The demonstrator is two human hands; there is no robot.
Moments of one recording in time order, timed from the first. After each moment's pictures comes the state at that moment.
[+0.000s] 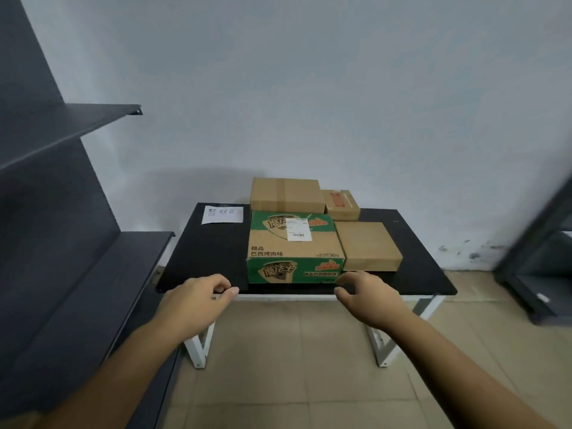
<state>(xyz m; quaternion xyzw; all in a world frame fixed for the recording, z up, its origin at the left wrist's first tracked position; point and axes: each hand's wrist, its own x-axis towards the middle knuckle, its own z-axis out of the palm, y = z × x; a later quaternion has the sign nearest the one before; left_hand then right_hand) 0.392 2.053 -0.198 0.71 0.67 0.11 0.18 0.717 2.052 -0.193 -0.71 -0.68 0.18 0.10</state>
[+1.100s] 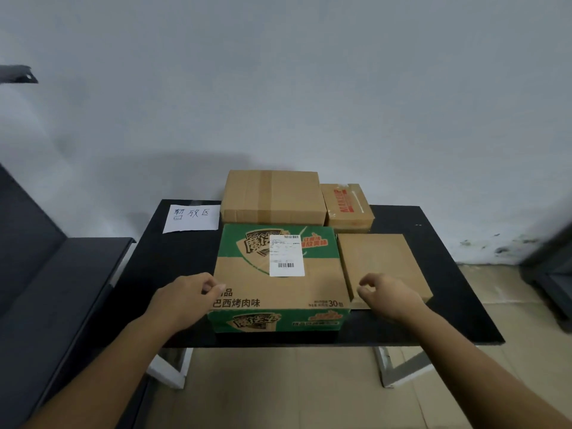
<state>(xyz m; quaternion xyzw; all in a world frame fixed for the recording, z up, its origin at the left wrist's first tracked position) 0.460 2.378 -0.282 0.69 0.69 0.02 0.21 0.847 2.366 -0.279 -0.75 -0.60 0.26 0.02</state>
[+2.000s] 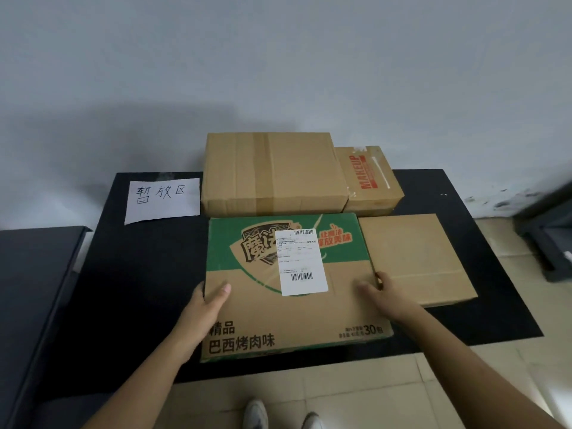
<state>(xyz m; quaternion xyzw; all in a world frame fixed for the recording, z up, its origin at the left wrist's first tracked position) 0.456 2.510 -0.430 0.39 0.70 0.18 0.57 0.824 2.485 -0.391 -0.80 -0.38 0.46 0.11</state>
